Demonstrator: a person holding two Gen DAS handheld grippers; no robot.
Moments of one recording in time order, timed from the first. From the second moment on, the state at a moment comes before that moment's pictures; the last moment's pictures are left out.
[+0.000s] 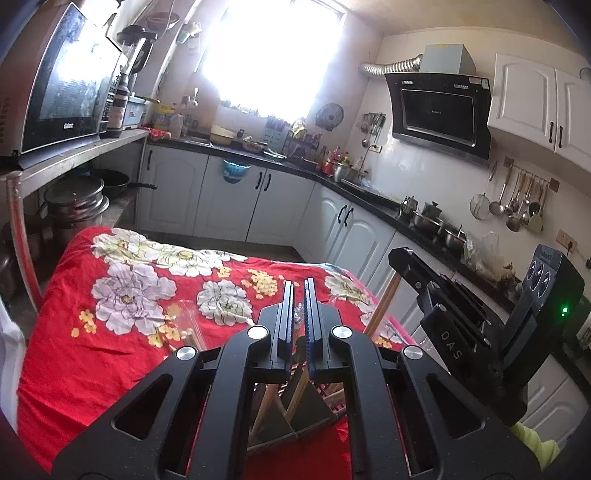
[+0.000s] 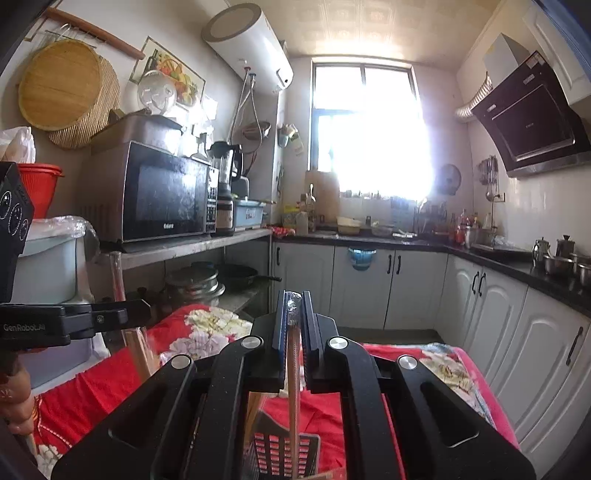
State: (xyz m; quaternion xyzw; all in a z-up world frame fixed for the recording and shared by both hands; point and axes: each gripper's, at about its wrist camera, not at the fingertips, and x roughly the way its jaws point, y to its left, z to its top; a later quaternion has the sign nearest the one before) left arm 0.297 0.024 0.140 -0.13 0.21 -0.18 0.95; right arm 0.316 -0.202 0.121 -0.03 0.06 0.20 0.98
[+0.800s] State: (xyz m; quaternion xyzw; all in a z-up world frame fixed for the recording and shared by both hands) left arm 0.294 0.032 0.114 -0.15 0.24 -0.17 0.95; right arm 0.294 -0.219 0.108 0.01 0.14 0.21 0.97
